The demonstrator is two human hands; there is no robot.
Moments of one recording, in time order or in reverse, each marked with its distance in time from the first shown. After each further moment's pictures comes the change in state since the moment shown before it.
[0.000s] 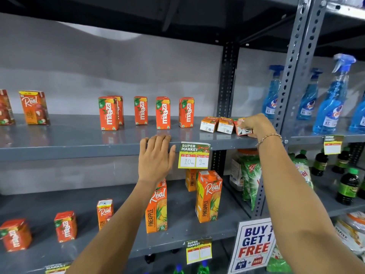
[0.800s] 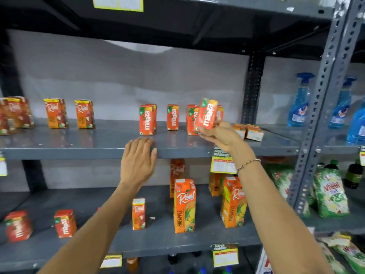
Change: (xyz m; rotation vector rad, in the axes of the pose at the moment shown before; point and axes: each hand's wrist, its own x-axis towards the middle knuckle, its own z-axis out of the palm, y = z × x) left_hand -0.023 -0.135 -0.057 0.005 -0.107 -0.092; right_hand -0.143 -0.071 0.110 0.722 -0.667 -0.276
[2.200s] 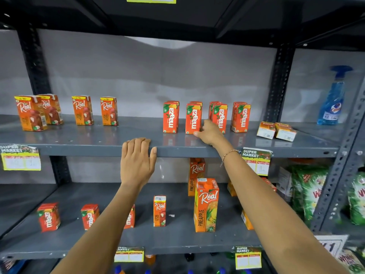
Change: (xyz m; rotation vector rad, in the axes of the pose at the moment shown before) left_hand -0.014 -0.059 -0.003 0.044 0.037 -0.144; right_hand 0.052 0.033 0.083 -0.960 0.071 -0.086
